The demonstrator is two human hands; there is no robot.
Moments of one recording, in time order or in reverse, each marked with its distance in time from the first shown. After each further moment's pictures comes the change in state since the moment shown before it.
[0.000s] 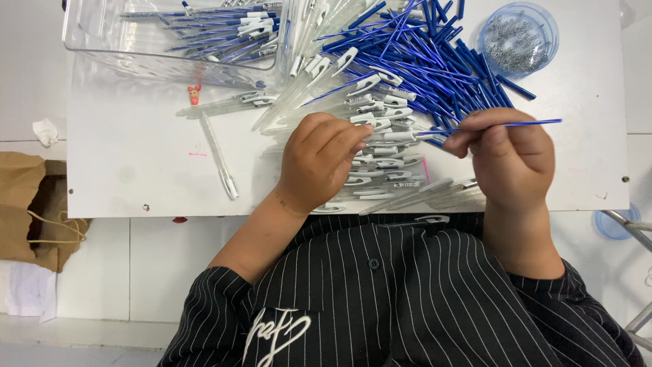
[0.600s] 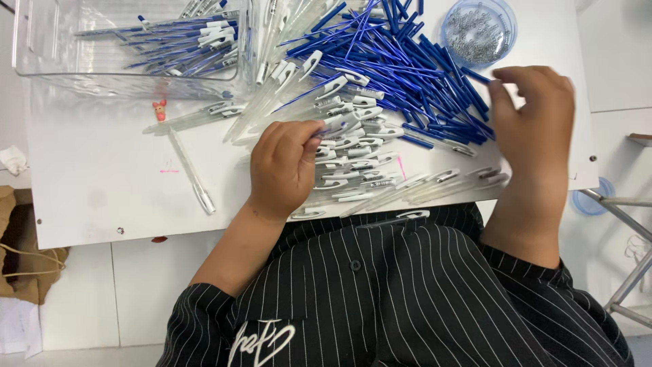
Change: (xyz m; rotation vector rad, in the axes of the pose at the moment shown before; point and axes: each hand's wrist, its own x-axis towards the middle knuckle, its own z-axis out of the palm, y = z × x) left_hand -0.007 -0.002 0.001 -0.045 0.012 -0.189; right_hand 0.029 -0.003 -0.073 -1.147 0.047 -0.120
